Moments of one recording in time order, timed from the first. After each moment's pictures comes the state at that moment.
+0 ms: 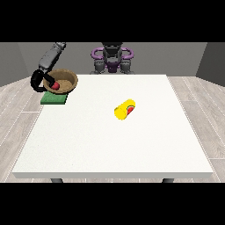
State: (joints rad) left arm -0.96 0.93 0.48 -0.86 0.42 -0.33 -0.17; right arm -0.63 -0.55 -0.31 -0.81 -0.03 0.08 -0.01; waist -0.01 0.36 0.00
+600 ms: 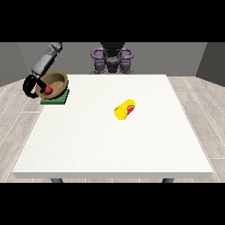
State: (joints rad) left arm -0.99 0.98 0.50 -0.98 0.48 -0.31 -0.09; right arm -0.70 -0.69 -0.39 -0.59 -0.04 0.15 -0.18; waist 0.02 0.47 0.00
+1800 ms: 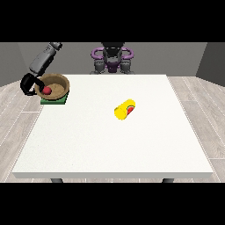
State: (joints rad) left arm -0.92 0.98 0.51 -1.00 0.51 -0.32 -0.09; right arm -0.73 -0.71 -0.44 -0.44 -0.07 0.15 -0.13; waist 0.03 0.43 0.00
